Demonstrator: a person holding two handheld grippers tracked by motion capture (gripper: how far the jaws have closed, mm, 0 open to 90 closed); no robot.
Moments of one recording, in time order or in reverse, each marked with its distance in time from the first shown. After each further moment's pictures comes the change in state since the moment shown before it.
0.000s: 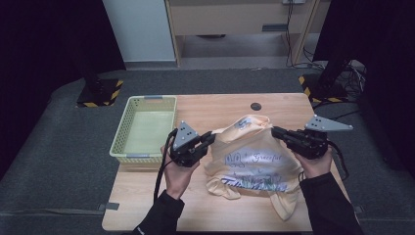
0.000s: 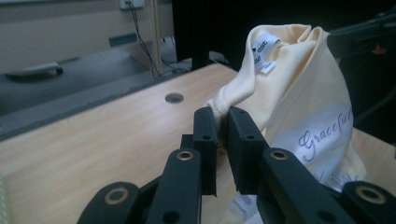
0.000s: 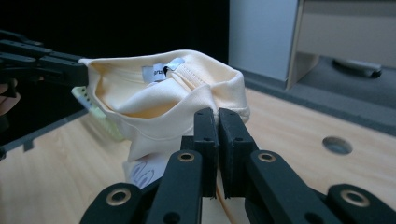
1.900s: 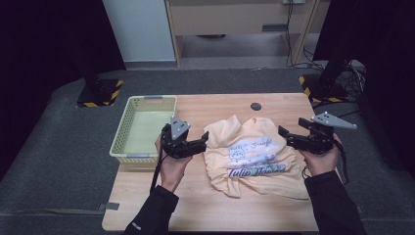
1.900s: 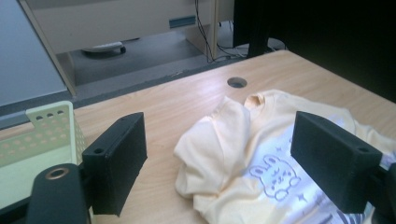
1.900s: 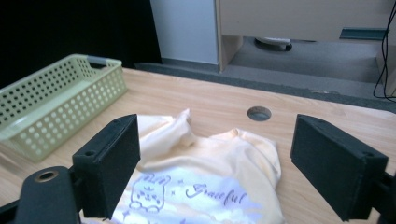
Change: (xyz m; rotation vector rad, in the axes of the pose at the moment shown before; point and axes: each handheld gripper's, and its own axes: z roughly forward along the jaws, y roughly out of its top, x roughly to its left) left arm 0.027 -0.018 0.012 0.081 0.232 -0.043; right arm -0.023 -0.008 0.000 0.028 -0.308 0.114
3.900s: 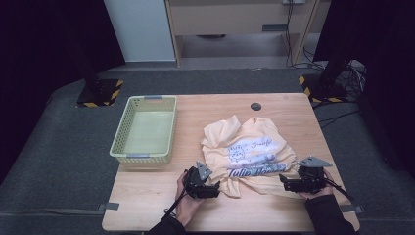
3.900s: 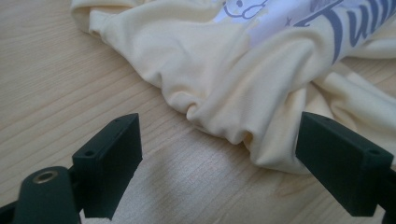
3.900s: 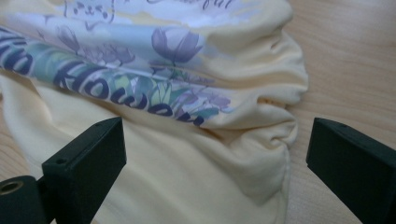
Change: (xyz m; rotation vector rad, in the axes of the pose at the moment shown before) left arm -0.056 -0.141 0.047 0.345 -0.051 0.108; right arm -0.009 -0.138 0.005 0.379 -0.111 -0.099
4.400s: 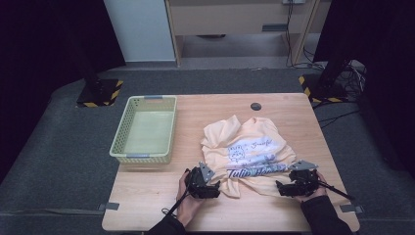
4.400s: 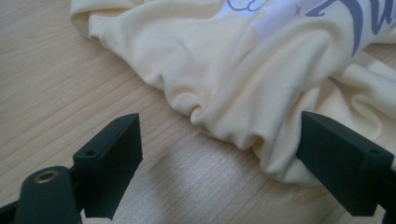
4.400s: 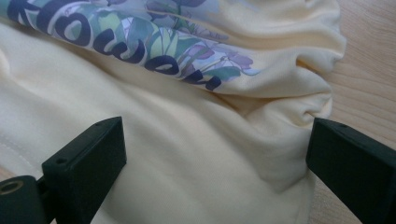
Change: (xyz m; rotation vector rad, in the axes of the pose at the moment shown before) left arm -0.001 -0.002 0.007 0.010 0.033 0.056; right arm 0.011 -0.012 0.022 0.128 -0.040 -0.091
